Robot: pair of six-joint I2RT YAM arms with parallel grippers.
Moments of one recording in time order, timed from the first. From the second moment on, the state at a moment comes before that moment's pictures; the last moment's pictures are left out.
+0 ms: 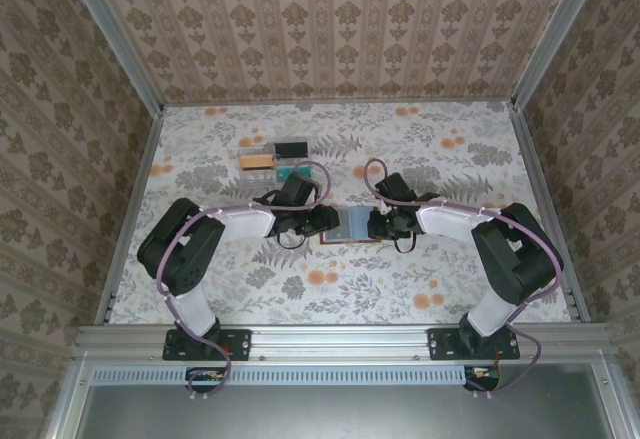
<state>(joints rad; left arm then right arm) -0.71 1.76 0.88 -0.03 0.35 -0.82 0.49 1.65 0.85 -0.34 -0.13 0.50</state>
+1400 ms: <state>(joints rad) -0.70 1.74 0.94 -0.08 0.41 -0.70 0.41 1.50 0.80 -0.24 -0.34 0.64</state>
